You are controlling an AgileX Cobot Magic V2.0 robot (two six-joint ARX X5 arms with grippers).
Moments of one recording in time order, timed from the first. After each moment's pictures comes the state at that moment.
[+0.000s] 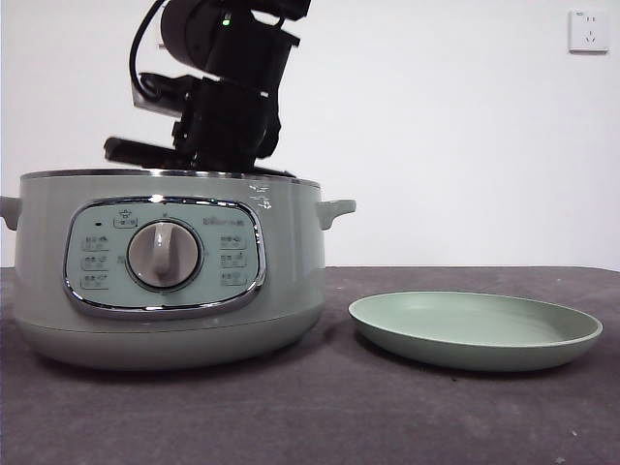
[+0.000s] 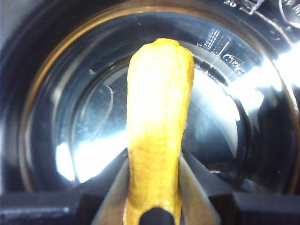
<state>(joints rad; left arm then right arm) -0.40 0.54 1.15 -0.82 -0.51 0.02 0.85 2.18 1.92 -0.83 -0.02 0.01</state>
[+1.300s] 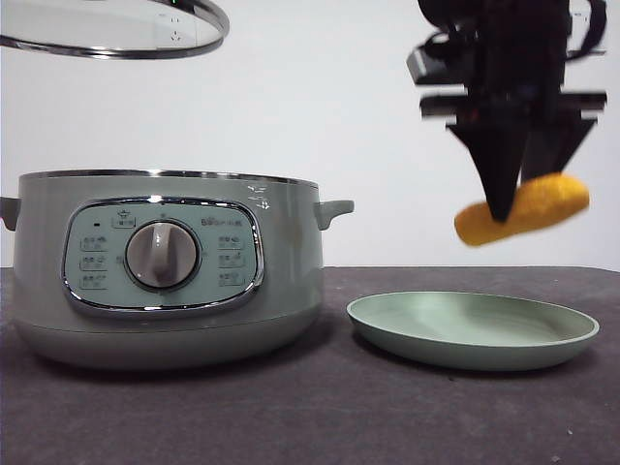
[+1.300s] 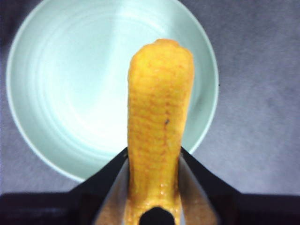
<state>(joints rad) -0.41 0.98 1.15 -0.60 -0.07 -0.05 0.48 1.66 1.39 -1.07 0.16 0.05</state>
